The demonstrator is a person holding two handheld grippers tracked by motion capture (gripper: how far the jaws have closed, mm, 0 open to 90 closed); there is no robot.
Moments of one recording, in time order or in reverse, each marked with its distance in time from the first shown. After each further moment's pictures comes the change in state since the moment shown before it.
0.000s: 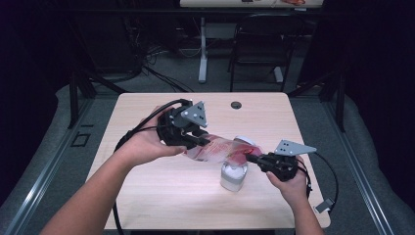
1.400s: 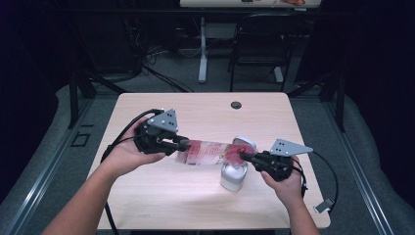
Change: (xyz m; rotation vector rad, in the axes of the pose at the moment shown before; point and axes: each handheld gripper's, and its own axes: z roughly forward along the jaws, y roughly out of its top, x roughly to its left) left arm 0.007 -0.071 0.002 -0.108 -0.019 -0.119; right arm 0.016 0.014 0.007 -0.049 0.024 -0.040
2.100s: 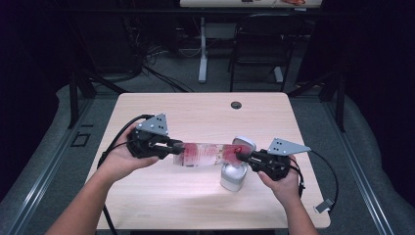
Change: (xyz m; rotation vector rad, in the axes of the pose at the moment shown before) left arm 0.003 -0.024 0.002 -0.044 -0.008 -0.042; right arm 0.001 0.000 0.006 -0.010 0.022 0.009
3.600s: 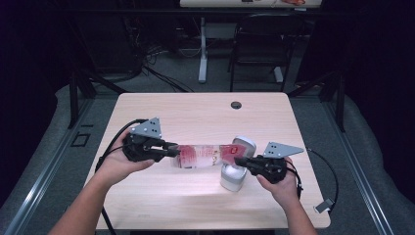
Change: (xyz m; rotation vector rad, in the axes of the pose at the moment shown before) left arm 0.005 -0.024 0.002 -0.027 -0.003 -0.044; right arm -0.001 -0.013 0.008 0.078 0.040 -0.006
